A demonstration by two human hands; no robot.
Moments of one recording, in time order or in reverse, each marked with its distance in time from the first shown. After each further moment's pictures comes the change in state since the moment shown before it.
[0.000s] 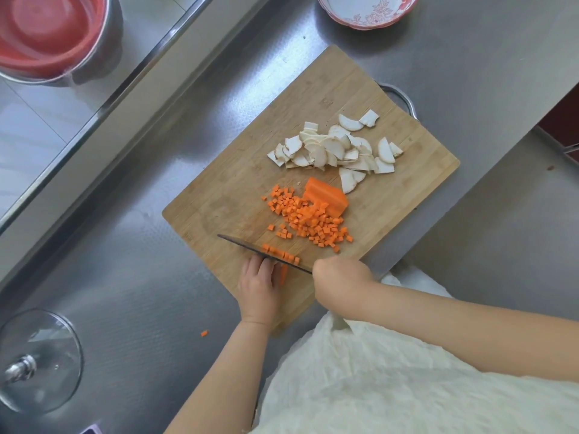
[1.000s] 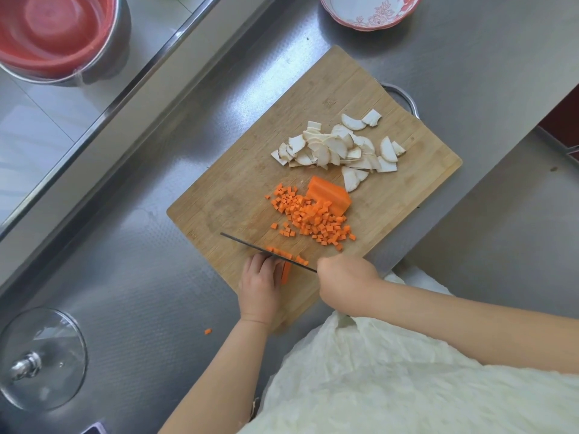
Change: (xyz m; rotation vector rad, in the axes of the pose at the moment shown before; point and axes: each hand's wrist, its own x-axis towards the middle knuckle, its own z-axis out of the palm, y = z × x) left_hand -0.003 -0.006 -0.005 0.045 -0.059 0.014; right_hand -0.005 0.001 -0.002 0.054 0.011 -0.021
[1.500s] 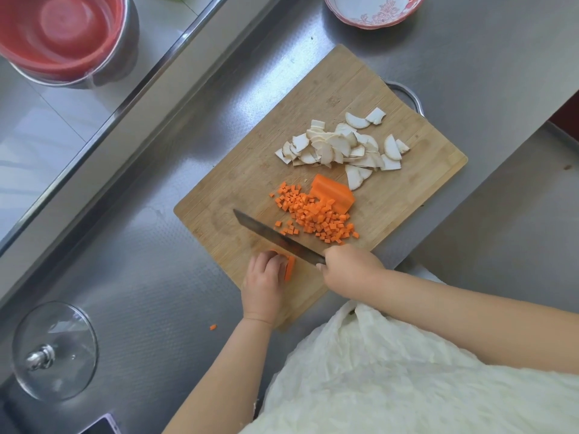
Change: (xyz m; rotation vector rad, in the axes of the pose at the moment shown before) left_hand -0.001 0.001 -0.005 0.048 -0.020 0.065; right_hand 0.015 0.015 0.005 0.208 0.010 -0.005
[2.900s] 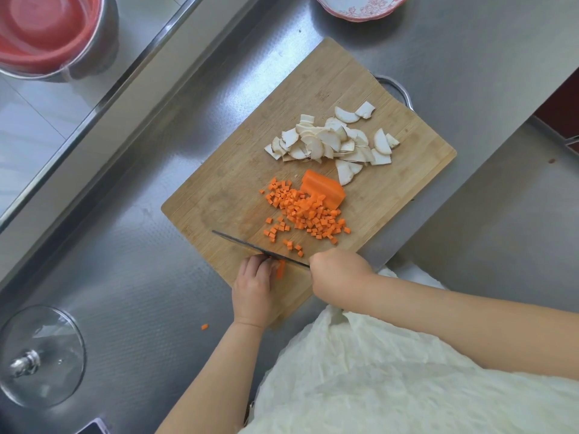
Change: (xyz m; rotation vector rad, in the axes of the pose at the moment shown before) left_hand -0.011 -0.005 0.004 0.004 0.034 0.032; right_hand -0.011 -0.010 0.004 -0.155 -0.011 -0.032
